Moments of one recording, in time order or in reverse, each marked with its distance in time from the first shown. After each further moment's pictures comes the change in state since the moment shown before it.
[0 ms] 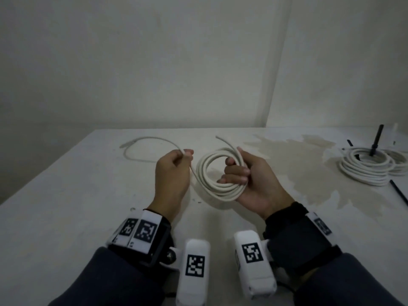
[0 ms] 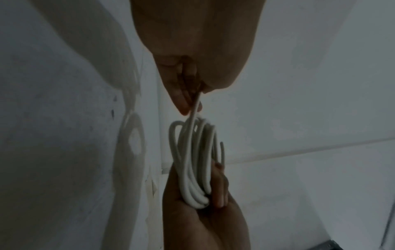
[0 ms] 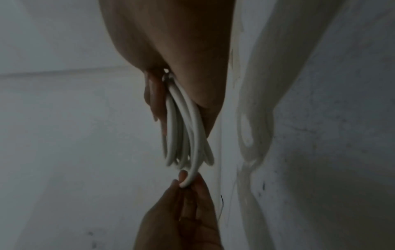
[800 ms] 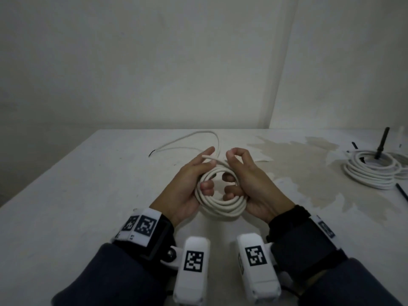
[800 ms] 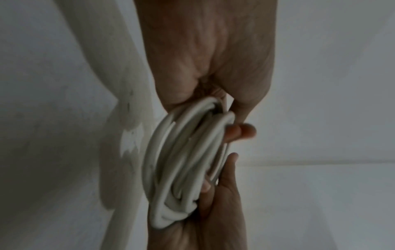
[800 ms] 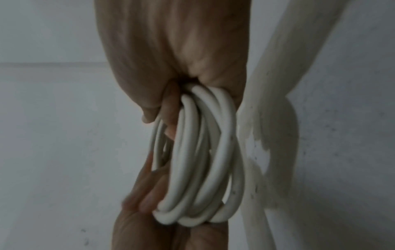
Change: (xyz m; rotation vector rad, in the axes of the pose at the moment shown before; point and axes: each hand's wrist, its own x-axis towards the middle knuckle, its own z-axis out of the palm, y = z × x) left_hand -0.010 0.010 0.003 -0.526 -0.527 -0.410; right_hand -0.001 0.012 0.005 -0.627 0.134 -0.225
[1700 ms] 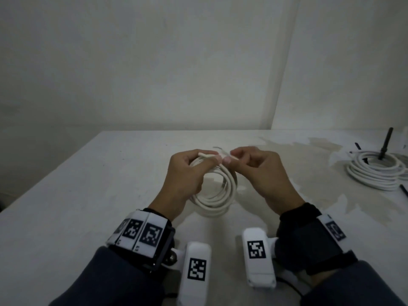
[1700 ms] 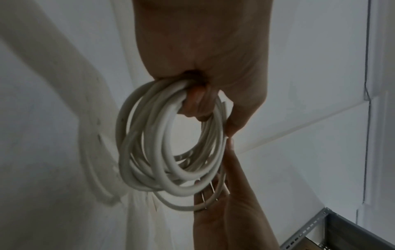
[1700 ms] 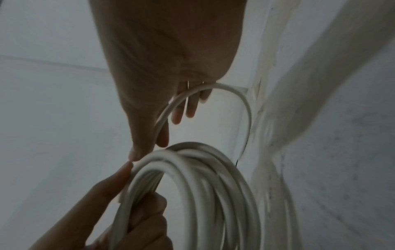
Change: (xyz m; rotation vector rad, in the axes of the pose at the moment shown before) left_hand -0.003 0.009 -0.001 0.527 0.199 0.364; right_hand 0.003 -0.010 -0.017 -0.440 0.106 -0.462
